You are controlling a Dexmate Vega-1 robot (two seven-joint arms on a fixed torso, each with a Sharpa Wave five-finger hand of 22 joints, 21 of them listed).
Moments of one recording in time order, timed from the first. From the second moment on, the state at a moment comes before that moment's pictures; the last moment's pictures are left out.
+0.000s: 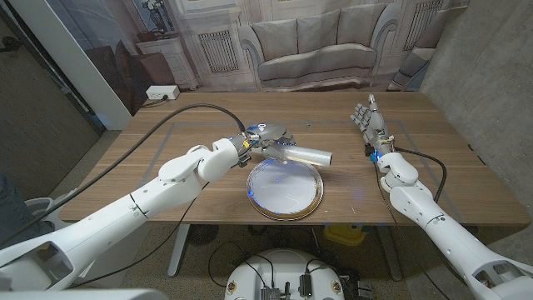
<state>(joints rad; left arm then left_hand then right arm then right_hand) 0.80 0.81 0.67 -2.03 0.60 0.08 -0.13 1.32 0.10 0.16 -0.14 0.18 0.86 -0.04 0.33 0.20 0.93 -0.17 0.22 0.31 0.91 -0.05 0.22 0.23 0.79 -0.09 0.44 0.18 -0.91 -0.50 -0.30 -1.36 0.70 0.33 -0.05 0.28 0.03 0.02 0.01 0.22 0.19 0.10 0.20 0.18 0.20 0.09 0.21 0.18 0.14 0.04 0.19 0.18 0.26 -0.04 0.24 0.18</state>
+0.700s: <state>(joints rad) 0.87 0.84 0.65 -2.11 0.62 0.11 -0.14 1.32 0.10 0.16 -0.14 0.18 0.86 -0.04 0.33 0.20 0.93 -0.17 0.22 0.32 0.90 -0.05 0.22 0.23 0.78 -0.08 0.44 0.19 -0.90 -0.50 -0.30 -1.35 0.70 0.33 -0.03 0.28 0.03 0.02 0.01 0.22 0.19 0.10 0.20 0.18 0.20 0.09 0.21 0.18 0.14 0.04 0.19 0.18 0.26 -0.04 0.23 0.18</state>
